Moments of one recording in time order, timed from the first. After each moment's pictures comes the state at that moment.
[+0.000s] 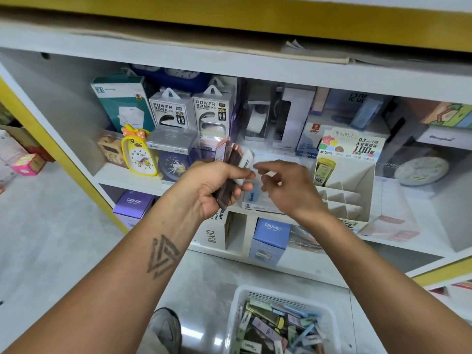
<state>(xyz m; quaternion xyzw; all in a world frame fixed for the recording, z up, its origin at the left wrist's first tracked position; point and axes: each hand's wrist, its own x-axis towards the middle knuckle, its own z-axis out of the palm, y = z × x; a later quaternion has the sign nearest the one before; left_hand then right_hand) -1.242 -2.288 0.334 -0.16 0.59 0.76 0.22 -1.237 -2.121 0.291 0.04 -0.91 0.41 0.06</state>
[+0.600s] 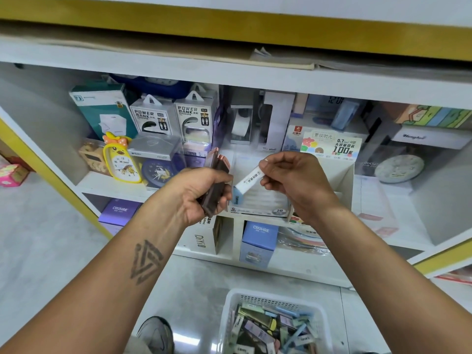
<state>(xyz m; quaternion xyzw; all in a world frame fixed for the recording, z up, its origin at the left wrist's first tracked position) -1.242 -2.283 0.332 -0.19 0.61 0.73 0.26 -1.231 -2.096 0.316 -0.08 -0.68 0.73 0.03</state>
